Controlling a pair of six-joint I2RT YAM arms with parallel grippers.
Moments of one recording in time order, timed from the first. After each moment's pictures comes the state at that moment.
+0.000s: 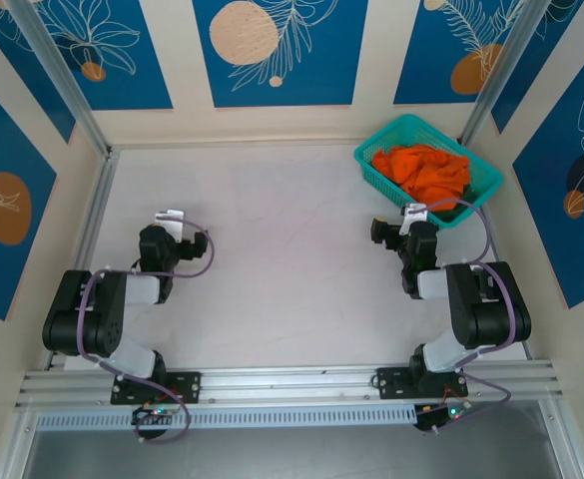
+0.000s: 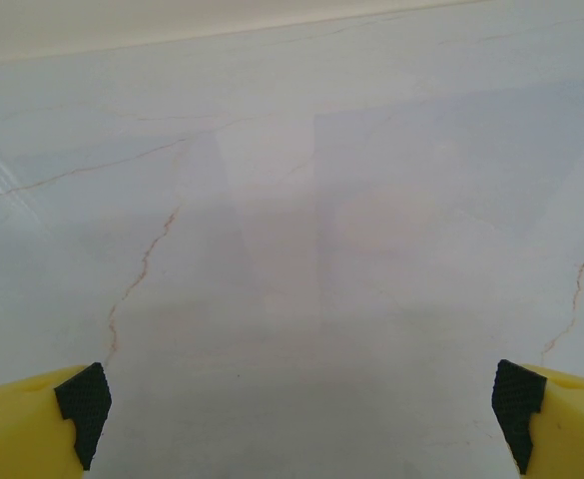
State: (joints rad) left arm -0.06 1.53 0.40 0.72 0.03 0.08; right arm 0.04 1.54 0.39 0.76 0.04 0.11
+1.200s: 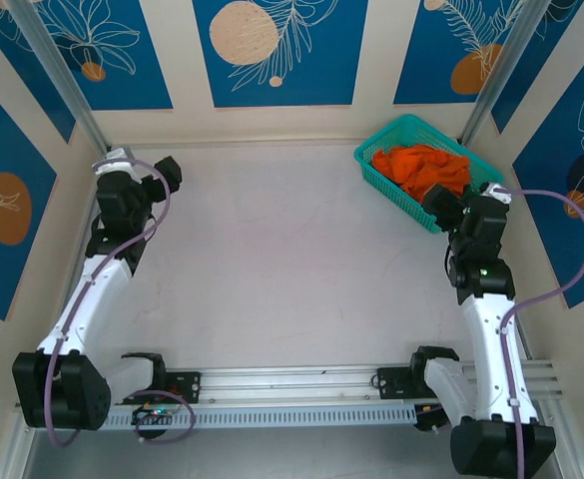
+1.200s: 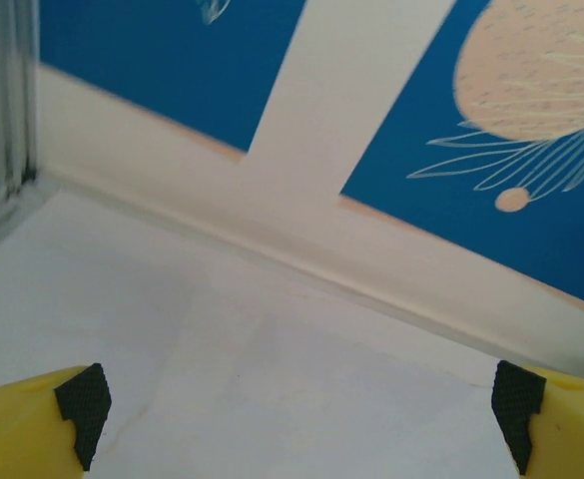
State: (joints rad) left arm -0.04 1.15 0.92 -0.02 -0.07 -0.49; right arm -0.12 0.85 0.87 -0.46 0.11 0.53
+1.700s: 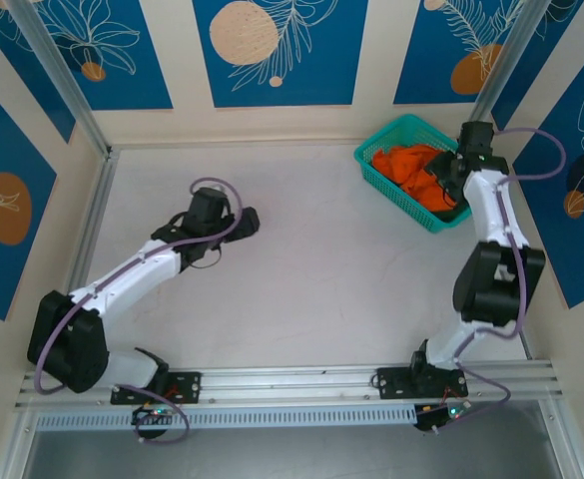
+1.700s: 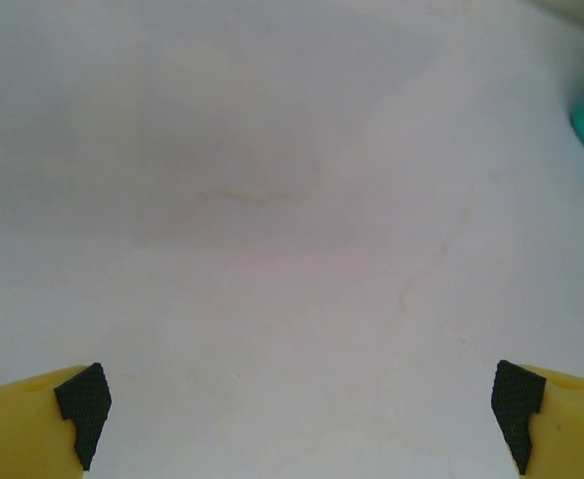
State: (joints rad) left arm -0.53 1.38 0.99 -0.38 -0.08 -0.64; right arm -0.20 1.76 1.58 -0.78 -0.05 0.66
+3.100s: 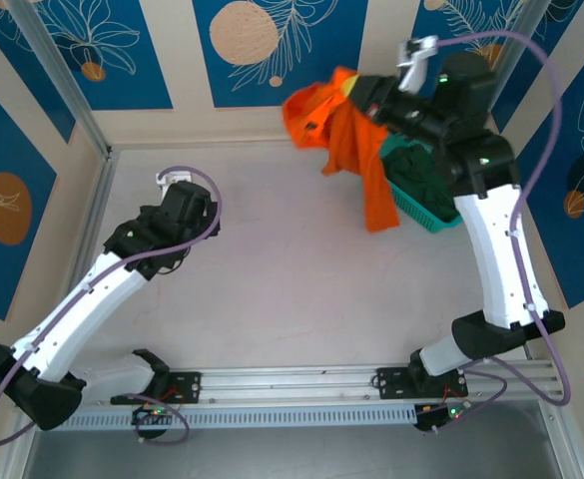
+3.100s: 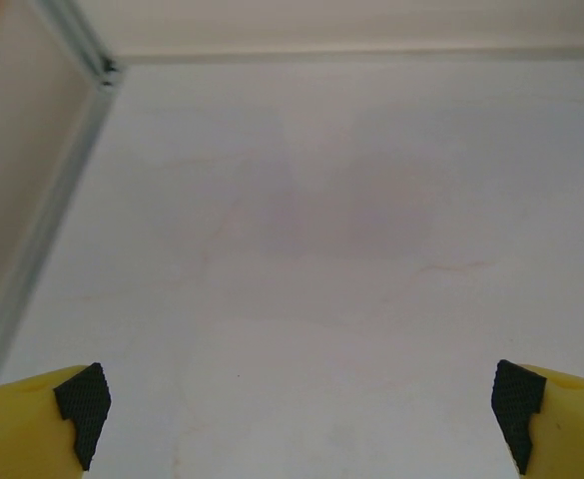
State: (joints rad) left arm -0.62 1.14 1.25 -0.91 -0.65 -0.44; right arm 0.36 1.51 2.07 -0.72 -0.48 0.77
